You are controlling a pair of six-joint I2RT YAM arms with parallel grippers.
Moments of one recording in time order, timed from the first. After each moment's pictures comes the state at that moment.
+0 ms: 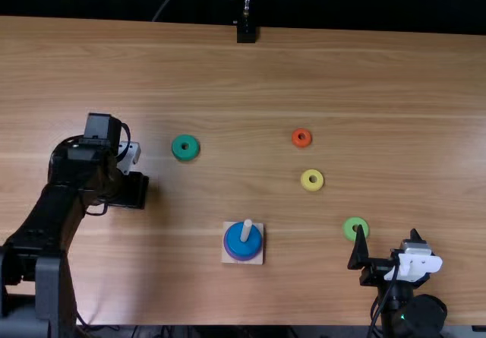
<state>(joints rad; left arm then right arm) -0.07 1.76 1.19 -0.89 0.09 0.02 -0.05 0.01 0.08 -0.26 0.00 -0.03</state>
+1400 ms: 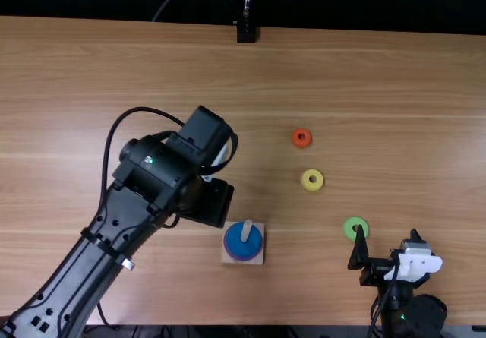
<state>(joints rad) -0.60 1.65 1.75 -1.44 0.09 -0.35 -0.05 0.01 0.08 -0.26 0.00 -0.03</state>
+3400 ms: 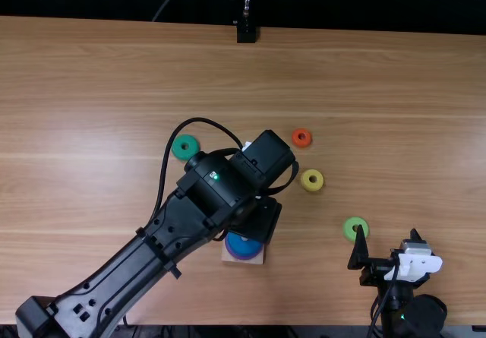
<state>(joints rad) -0.80 1.76 1.83 -1.40 0.09 -0.48 -0.05 0.01 0.08 -0.26 0.00 -0.03</state>
